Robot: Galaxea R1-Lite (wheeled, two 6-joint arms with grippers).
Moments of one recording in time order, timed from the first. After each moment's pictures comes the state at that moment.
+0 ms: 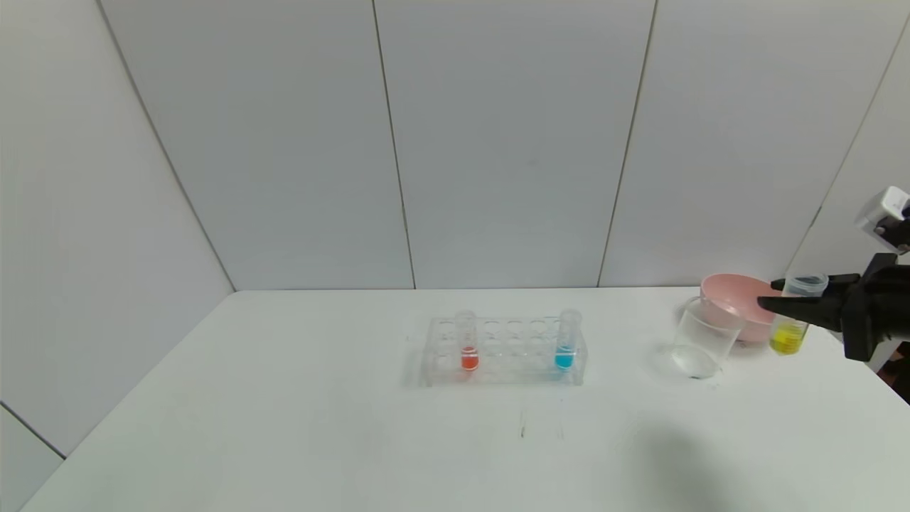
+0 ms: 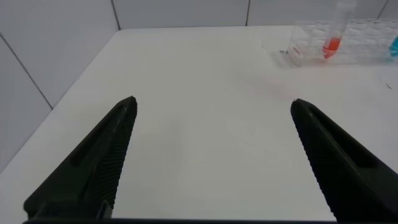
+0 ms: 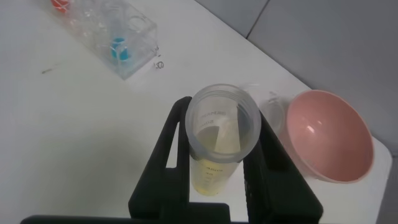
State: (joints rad) left arm 0.00 0.00 0.00 0.00 0.00 0.00; right arm -0.19 1.50 -0.92 -0.08 0.64 -0.55
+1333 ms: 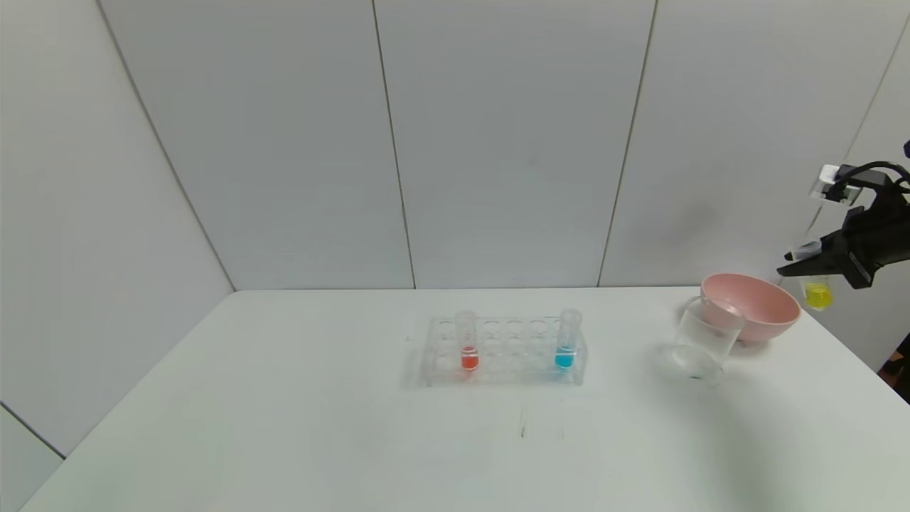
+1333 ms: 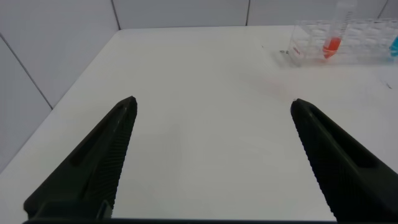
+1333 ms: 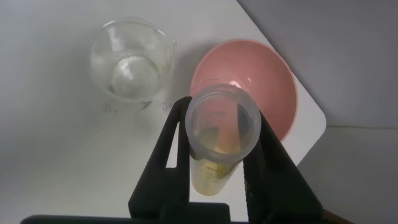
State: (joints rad) left arm 0.00 0.00 0.00 0.00 0.00 0.00; right arm -0.33 2.07 -1.96 0.80 0.56 -1.01
